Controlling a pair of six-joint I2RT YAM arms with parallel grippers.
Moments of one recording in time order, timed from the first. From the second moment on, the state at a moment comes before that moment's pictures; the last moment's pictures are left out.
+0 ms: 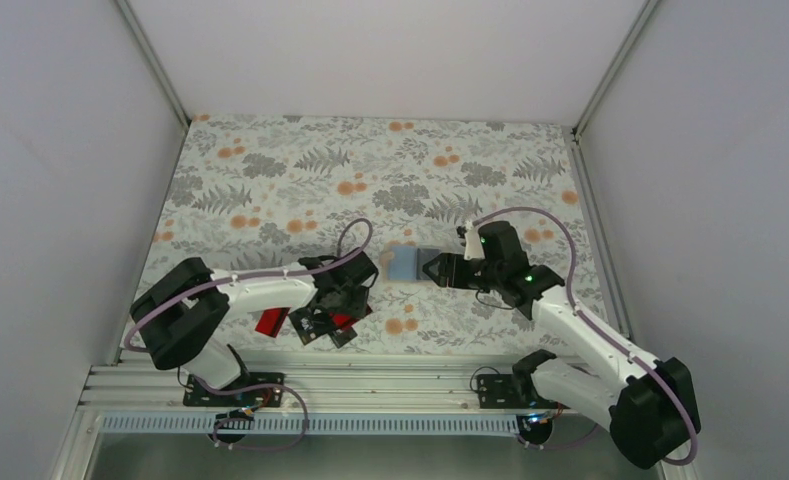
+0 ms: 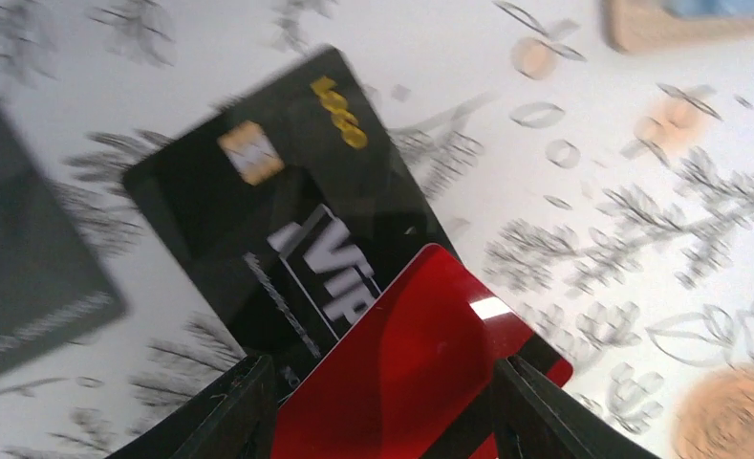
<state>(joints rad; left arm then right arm) -0.91 1.55 0.78 -0.51 -0.07 -0.74 0.49 1.01 0.61 -0.38 -0.40 0.58</state>
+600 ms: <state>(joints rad) -1.09 1.62 0.85 -0.44 0.01 -0.81 0.50 0.96 0.52 -0.43 -0.43 0.61</state>
